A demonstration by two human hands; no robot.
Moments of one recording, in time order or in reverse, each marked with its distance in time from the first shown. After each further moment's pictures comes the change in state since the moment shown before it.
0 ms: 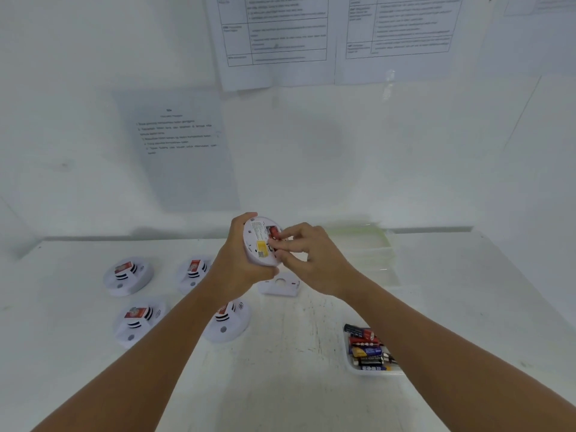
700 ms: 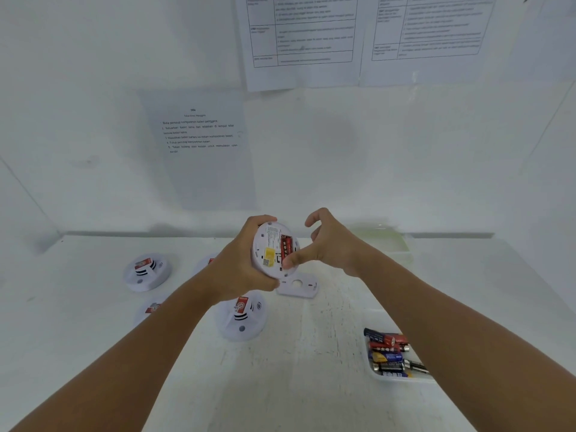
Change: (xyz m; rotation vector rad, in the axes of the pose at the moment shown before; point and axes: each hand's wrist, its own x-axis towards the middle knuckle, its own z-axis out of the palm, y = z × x) left_hand -0.013 0.018 -0.040 0.158 -0.217 0.007; right_hand 0.037 -0.019 -0.015 0.310 -0.184 0.507
